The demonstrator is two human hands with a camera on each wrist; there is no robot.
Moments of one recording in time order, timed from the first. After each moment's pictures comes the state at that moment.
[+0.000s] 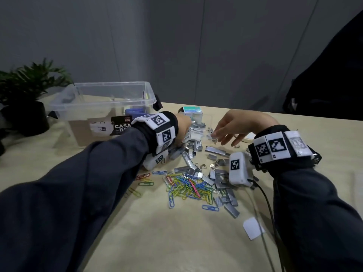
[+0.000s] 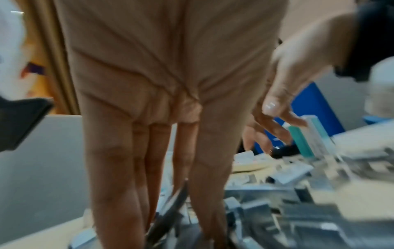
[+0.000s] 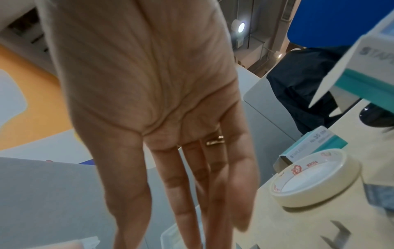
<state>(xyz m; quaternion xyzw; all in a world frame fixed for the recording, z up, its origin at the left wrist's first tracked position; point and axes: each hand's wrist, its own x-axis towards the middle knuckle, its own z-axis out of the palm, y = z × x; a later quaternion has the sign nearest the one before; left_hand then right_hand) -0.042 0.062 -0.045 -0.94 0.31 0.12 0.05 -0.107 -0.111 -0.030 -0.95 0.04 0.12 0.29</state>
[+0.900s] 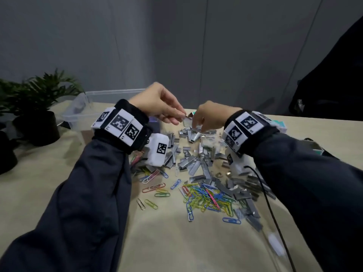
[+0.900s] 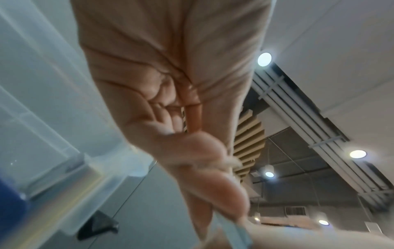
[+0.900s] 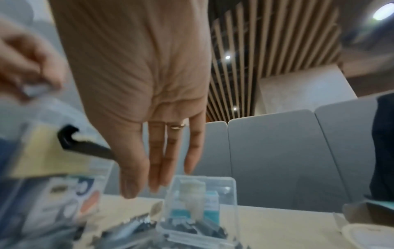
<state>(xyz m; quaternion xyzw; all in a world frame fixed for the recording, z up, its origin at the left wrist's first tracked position) -0.026 0.153 0.003 -0.82 0.29 0.13 -0.47 -0.040 -0.035 -0.018 -0.99 -0.12 0.02 -0.06</state>
